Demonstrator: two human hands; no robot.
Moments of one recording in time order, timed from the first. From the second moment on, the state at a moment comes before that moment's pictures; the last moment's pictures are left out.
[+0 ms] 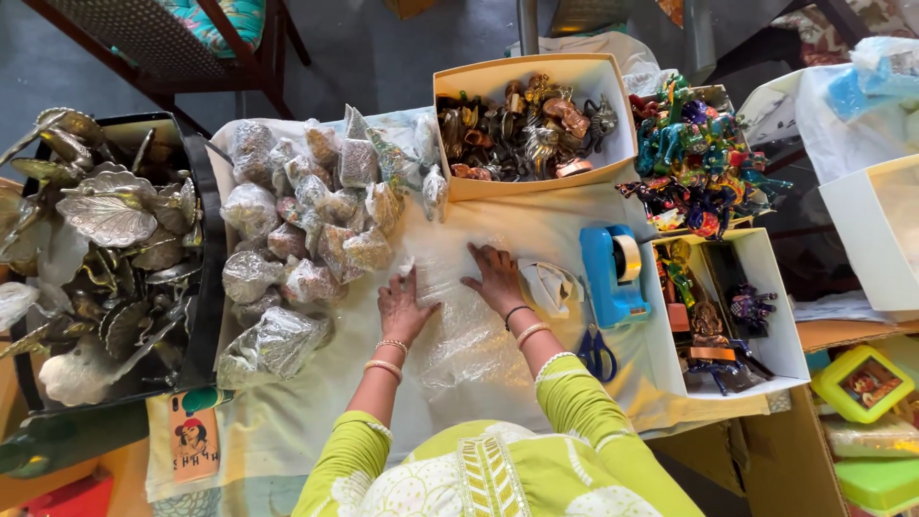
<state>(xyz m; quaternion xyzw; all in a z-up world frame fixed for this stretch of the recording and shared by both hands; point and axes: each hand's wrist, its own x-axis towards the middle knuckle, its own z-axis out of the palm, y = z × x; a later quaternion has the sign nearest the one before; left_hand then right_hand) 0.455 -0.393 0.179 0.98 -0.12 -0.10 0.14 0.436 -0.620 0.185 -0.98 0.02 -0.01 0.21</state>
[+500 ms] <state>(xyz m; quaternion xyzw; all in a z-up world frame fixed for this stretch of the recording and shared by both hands) 0.419 -0.389 0.156 0.94 -0.10 0.01 0.31 0.305 -0.605 0.203 -0.96 -0.12 -0.09 0.24</state>
